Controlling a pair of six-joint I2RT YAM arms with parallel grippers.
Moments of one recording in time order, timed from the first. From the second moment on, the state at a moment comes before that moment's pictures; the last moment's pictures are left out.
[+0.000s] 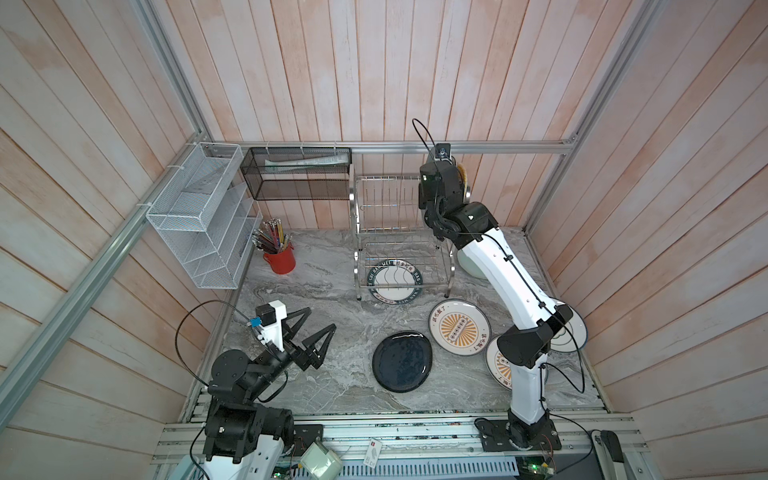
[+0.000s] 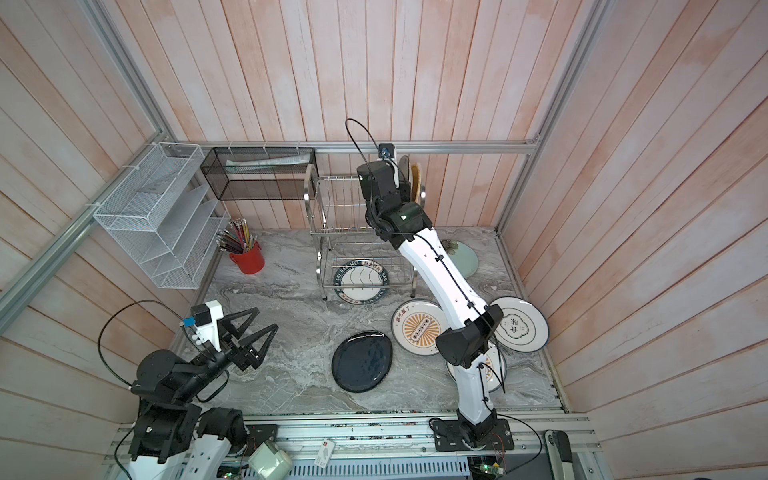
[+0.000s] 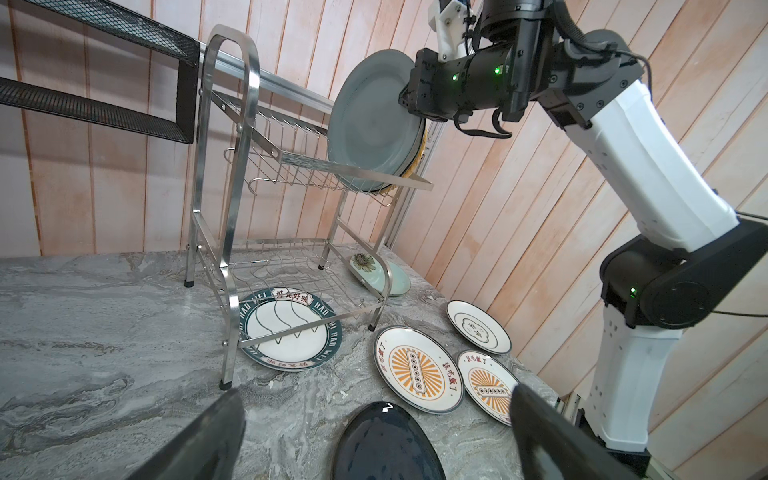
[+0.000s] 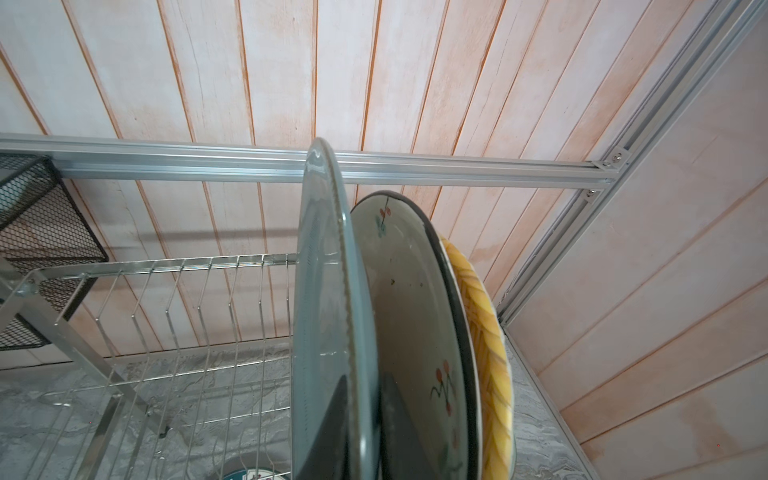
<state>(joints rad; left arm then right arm) -0.09 0.24 0.55 -0.26 0.65 -0.37 0.68 2.02 2.45 -0.75 0.82 0.14</state>
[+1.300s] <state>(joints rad) -0.09 0.27 0.55 -0.27 0.61 -0.37 0.71 1.80 2.45 -0.73 0.62 0.14</state>
